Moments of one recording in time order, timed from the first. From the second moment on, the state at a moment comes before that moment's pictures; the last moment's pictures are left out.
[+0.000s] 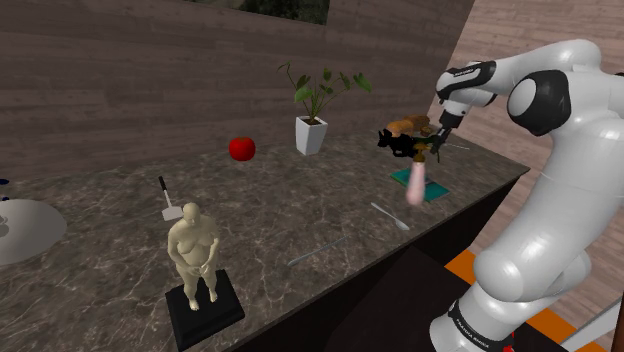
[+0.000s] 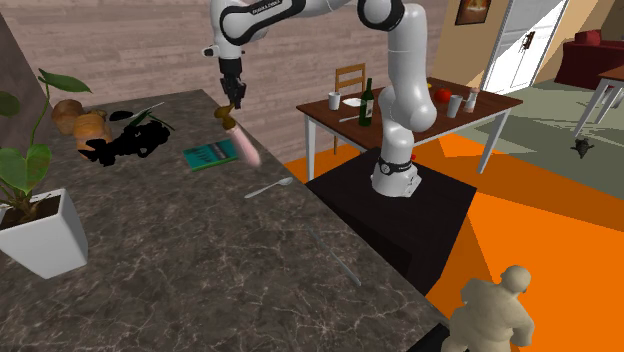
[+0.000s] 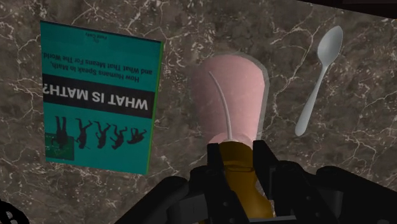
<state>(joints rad) -0.48 0.17 -0.47 -1.77 0.12 1.95 -1.04</state>
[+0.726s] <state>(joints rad) -0.48 0.18 -0.47 -1.78 0.13 1.96 -1.04</state>
